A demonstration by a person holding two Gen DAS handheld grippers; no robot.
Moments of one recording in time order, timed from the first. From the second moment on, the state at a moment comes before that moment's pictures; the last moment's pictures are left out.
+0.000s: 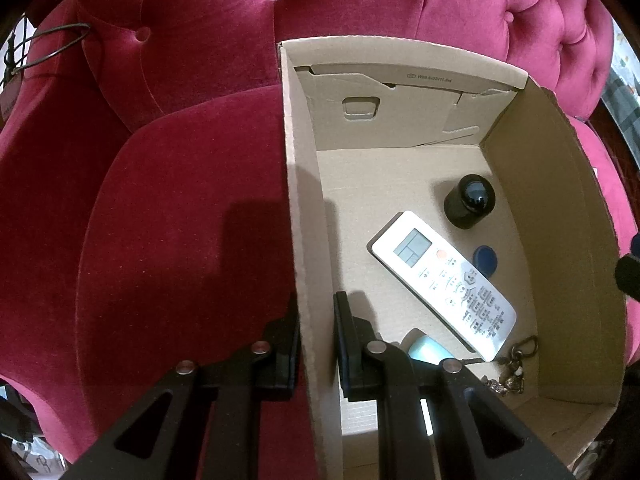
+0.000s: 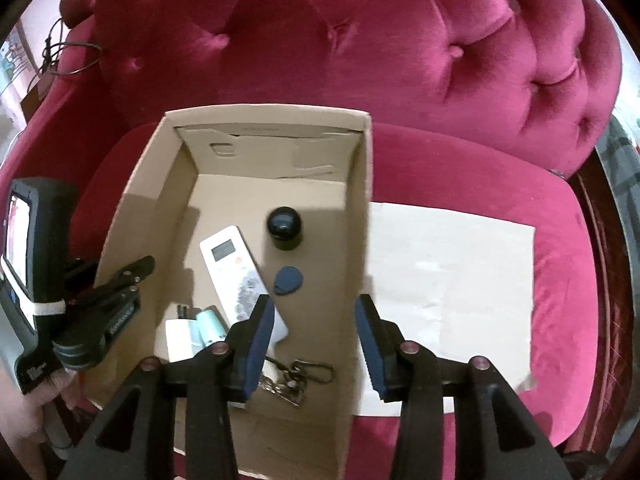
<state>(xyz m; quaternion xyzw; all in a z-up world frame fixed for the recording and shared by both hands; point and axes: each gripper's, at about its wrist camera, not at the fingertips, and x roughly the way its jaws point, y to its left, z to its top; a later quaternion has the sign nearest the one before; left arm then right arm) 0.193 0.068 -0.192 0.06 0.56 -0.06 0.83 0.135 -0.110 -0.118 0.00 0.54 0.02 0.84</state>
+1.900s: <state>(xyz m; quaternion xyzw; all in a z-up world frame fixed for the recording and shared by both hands) 0.062 0.023 -0.057 0.03 0.46 0.01 0.89 0.023 -0.205 -0.025 0.01 0.46 -0.03 0.89</state>
